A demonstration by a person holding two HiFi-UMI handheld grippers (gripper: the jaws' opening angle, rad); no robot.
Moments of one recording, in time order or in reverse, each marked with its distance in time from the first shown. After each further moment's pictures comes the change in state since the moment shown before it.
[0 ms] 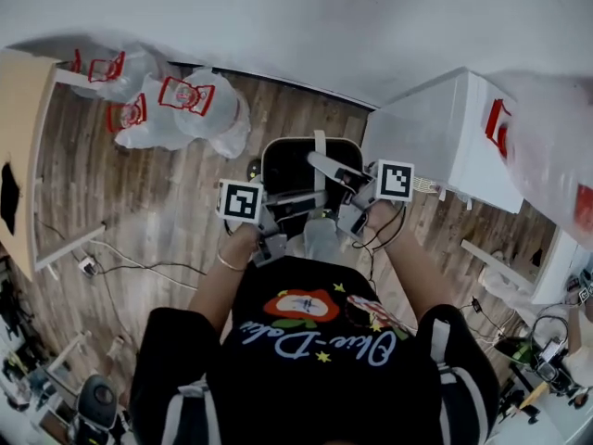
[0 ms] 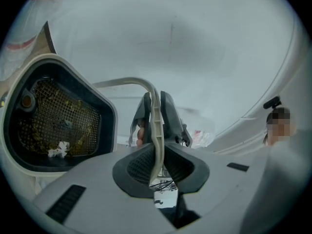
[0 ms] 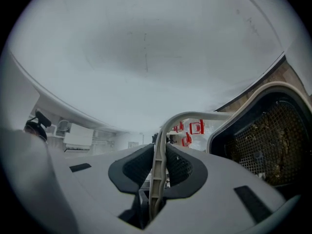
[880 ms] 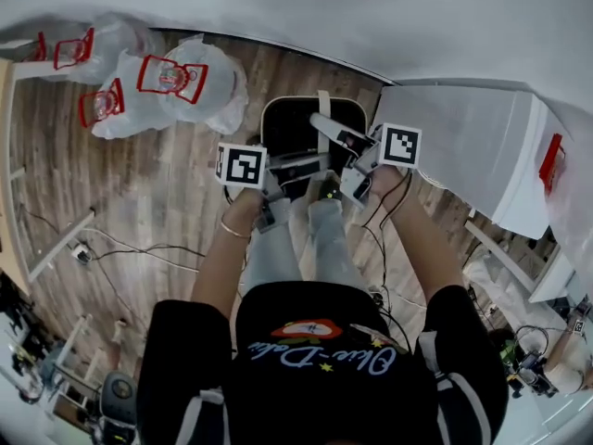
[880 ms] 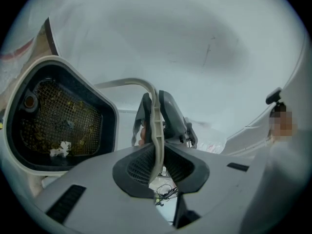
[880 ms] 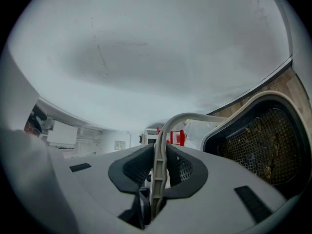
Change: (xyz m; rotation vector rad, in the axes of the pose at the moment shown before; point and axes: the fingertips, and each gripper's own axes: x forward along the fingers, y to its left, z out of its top) left arm -0.036 0.149 0.133 0.013 -0.005 0.028; right arm 0.119 -0.155 0.068 -0.016 0.053 -0.169
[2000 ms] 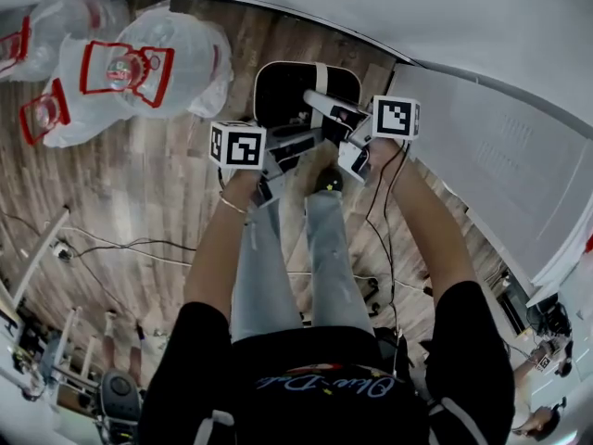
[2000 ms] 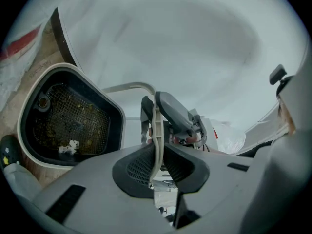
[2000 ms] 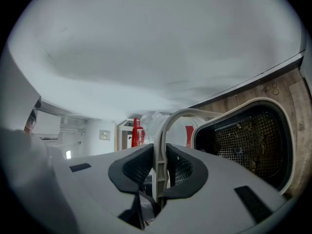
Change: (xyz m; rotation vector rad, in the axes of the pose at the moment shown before) left arm 0.011 0.196 0.044 0.035 -0.021 0.062; right arm 0.083 -0.179 0.017 -0.068 0.140 -0.087
